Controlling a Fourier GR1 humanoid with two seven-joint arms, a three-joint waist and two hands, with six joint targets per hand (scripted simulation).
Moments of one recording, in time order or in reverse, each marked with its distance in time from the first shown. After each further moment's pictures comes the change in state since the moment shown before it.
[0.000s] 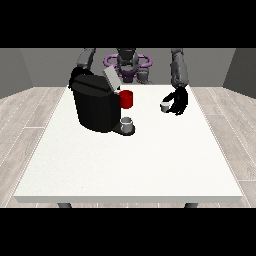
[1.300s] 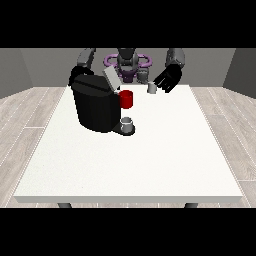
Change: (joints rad) left arm -0.288 0.025 0.016 -0.112 0.002 -0.275 0.035; right arm -0.014 0.007 0.005 0.101 -0.024 0.013 -0.038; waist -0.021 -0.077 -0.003
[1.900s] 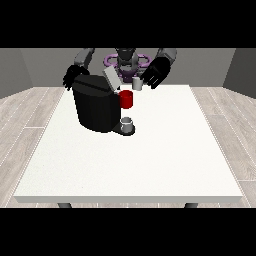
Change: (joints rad) left arm -0.225 0.068 0.084 0.028 0.018 -0.035 0.110; right arm -0.086 -0.005 0.024 -0.056 0.015 -0.005 0.039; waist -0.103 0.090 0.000
